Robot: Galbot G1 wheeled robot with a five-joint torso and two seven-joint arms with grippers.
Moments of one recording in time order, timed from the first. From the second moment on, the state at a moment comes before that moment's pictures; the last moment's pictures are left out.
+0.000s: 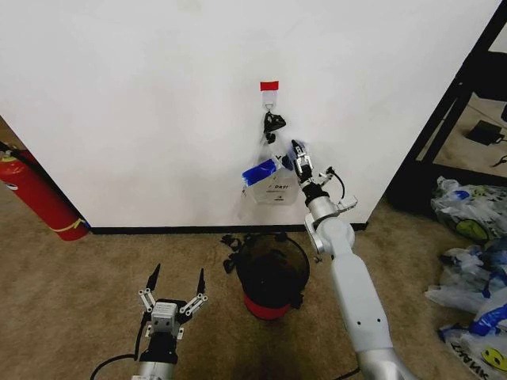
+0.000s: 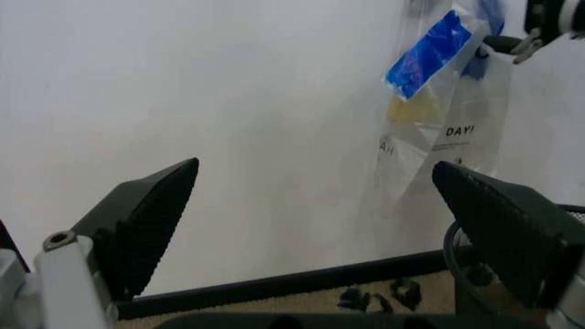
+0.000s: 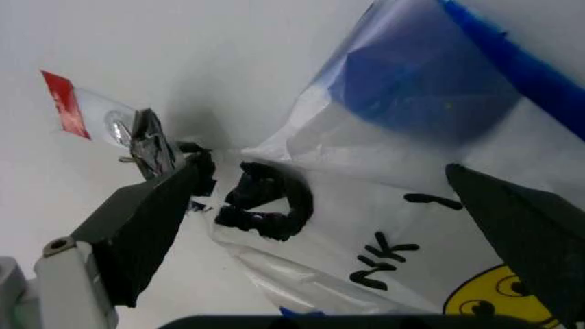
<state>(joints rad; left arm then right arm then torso) 1.82 -1.37 -0.41 -2.13 0.14 -0.38 -0.21 -0.69 1.56 0.42 1.36 1.31 -0.16 -0.22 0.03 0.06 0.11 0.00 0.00</state>
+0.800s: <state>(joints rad) 1.80 -1.36 -0.40 -2.11 0.11 -0.38 -0.21 -0.63 1.60 0.40 1.32 1.23 -0.17 -0.21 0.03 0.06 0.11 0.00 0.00</state>
